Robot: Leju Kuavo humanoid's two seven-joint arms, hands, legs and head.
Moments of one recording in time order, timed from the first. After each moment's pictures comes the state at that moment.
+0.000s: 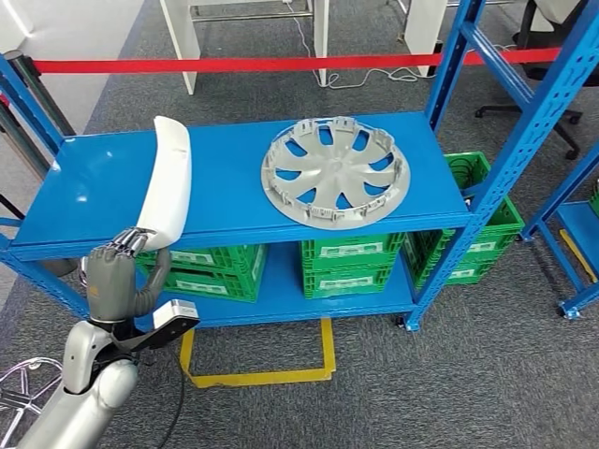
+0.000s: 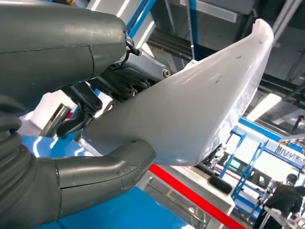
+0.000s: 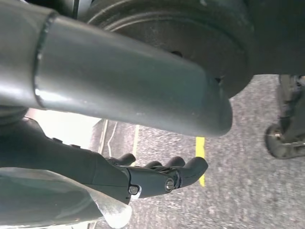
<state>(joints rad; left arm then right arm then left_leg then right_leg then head) -0.29 0.13 -0.45 -1.39 -0.94 0.69 -0.18 -0.09 0.20 -1.06 -0.20 0.89 -0.06 0.39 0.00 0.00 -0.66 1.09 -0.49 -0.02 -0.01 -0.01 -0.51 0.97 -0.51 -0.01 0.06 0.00</state>
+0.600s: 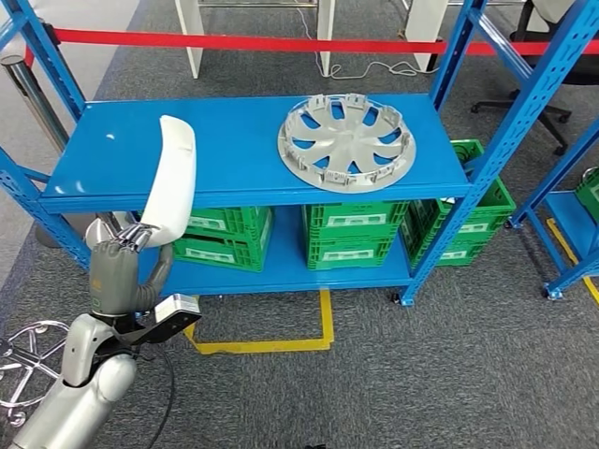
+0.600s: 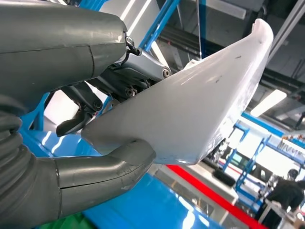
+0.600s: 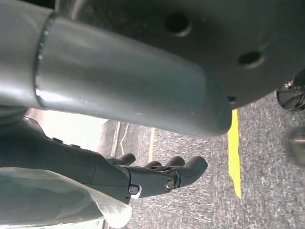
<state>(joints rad) -0.32 0.14 -0.48 -1.36 -0.92 0.67 -0.17 -0.08 0.20 -1.06 -0.20 0.90 -0.06 0.39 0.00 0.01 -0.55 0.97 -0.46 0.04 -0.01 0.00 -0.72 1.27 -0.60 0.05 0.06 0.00</state>
